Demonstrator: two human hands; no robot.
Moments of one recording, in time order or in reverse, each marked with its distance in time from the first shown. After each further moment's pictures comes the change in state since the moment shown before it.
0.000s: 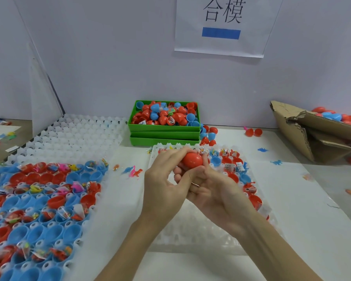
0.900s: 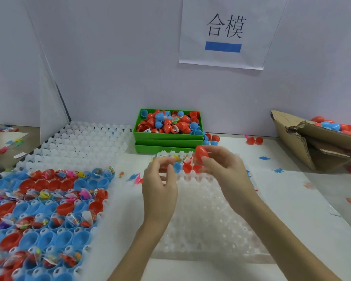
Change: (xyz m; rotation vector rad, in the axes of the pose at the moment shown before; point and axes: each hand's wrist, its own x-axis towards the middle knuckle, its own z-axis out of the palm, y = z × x) left_hand 0.006 -0.018 -0.002 -0.021 0.150 -0.415; right_hand 0.025 -0.032 0.010 -0.812 0.418 -0.314
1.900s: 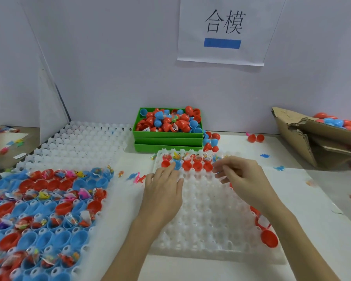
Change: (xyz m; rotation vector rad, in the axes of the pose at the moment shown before) left_hand 0.013 -0.032 -0.001 0.979 -0.478 0.204; right_hand 0.008 0.030 -0.052 -0.473 -0.047 -0.157
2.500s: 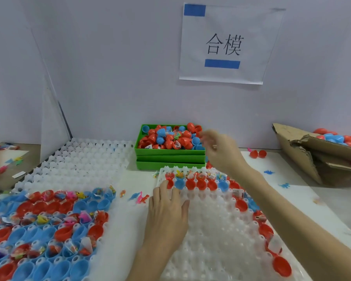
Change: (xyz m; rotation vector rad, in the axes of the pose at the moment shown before) left_hand -0.003 -0.002 0.002 0.003 0.017 -0.069; right_hand 0.108 -0.045 0.024 -0.259 0.084 -0.196
